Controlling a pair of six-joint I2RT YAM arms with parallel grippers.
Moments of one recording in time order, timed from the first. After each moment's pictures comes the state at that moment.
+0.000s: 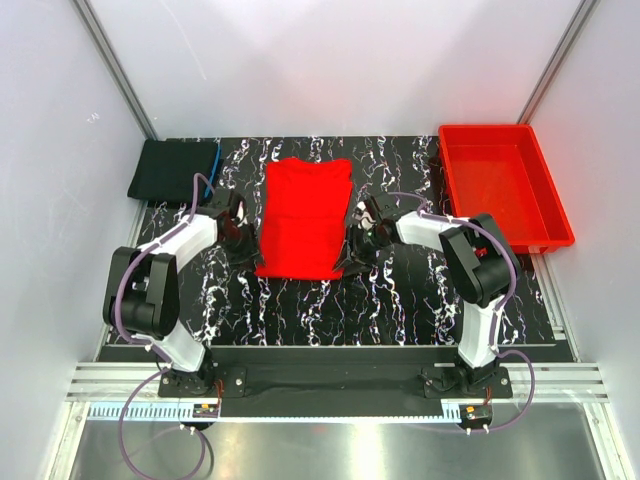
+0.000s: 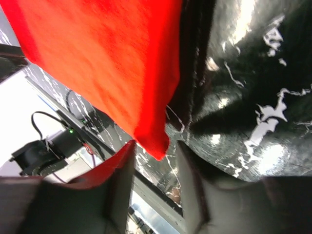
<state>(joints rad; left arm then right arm) -0.19 1.61 1.01 -0.66 0.21 -0.49 0.48 1.95 1.15 -0.35 -0.62 0.67</state>
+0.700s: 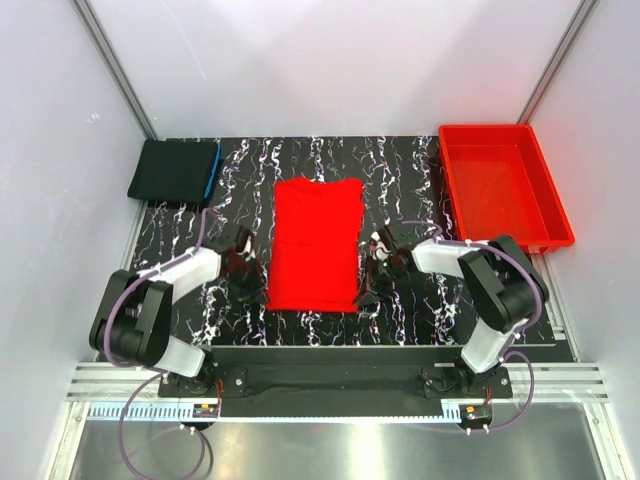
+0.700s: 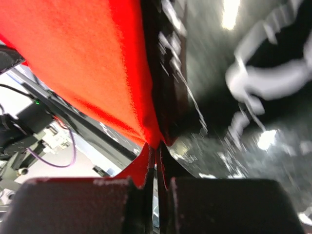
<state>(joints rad) -0.28 1.47 0.71 -0.57 0.31 -0.60 0.50 1.75 0.83 -0.32 -0.61 0.68</state>
